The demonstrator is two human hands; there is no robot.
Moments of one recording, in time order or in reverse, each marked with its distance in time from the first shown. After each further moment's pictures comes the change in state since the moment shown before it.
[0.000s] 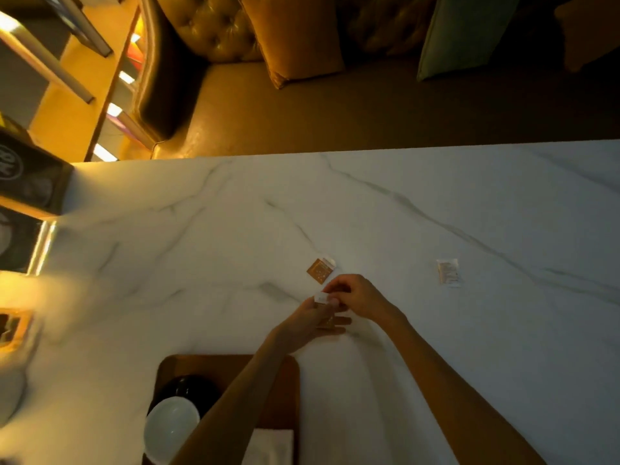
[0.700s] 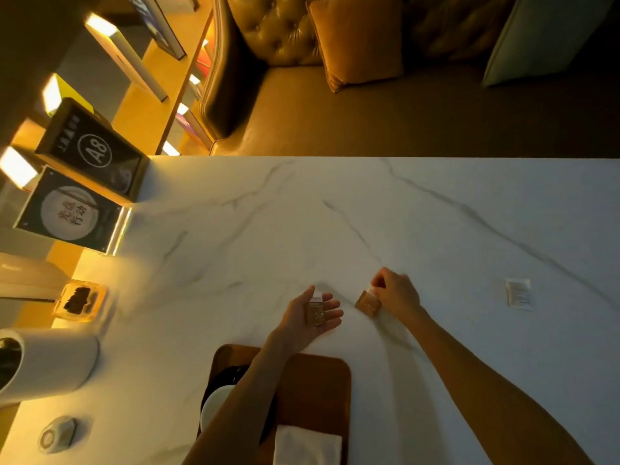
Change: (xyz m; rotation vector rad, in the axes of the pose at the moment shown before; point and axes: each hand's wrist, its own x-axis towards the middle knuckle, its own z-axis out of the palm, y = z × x) left_hand -0.056 0.019 -0.092 -0.546 0.270 -0.032; right_hand 0.059 -0.002 0.042 -0.465 0.287 0.104
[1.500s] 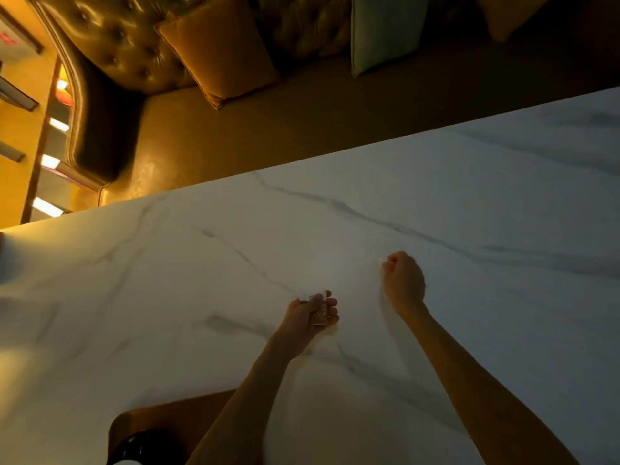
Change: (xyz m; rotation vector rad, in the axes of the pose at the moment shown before) left_hand 0.076 -0.108 0.187 0.284 -0.141 -0.010; right_hand -0.030 0.184 -0.138 0.202 0.492 0.377
